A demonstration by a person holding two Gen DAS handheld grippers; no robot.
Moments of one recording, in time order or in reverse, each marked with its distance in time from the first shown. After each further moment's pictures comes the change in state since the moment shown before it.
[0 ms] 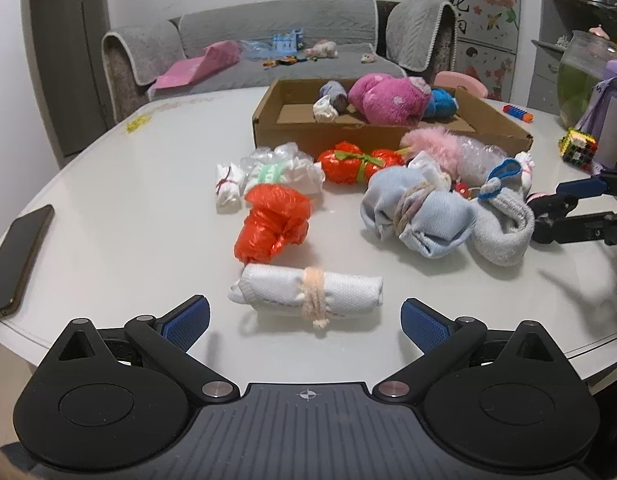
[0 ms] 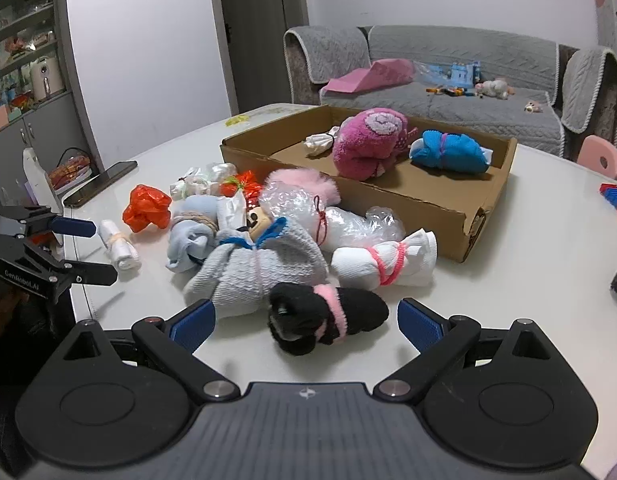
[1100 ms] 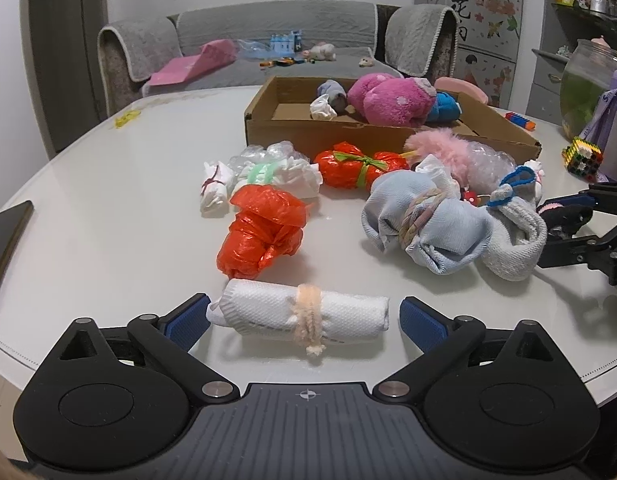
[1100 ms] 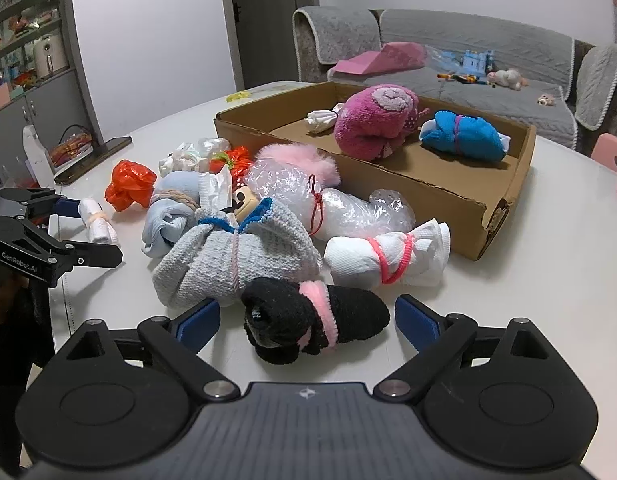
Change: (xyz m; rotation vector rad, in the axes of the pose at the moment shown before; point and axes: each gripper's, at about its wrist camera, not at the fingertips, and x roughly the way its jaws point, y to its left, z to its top) left arm 0.019 0.003 0.003 -0.018 -0.018 -0.038; right arm 0.006 0.000 -0.015 -0.036 0.044 0.008
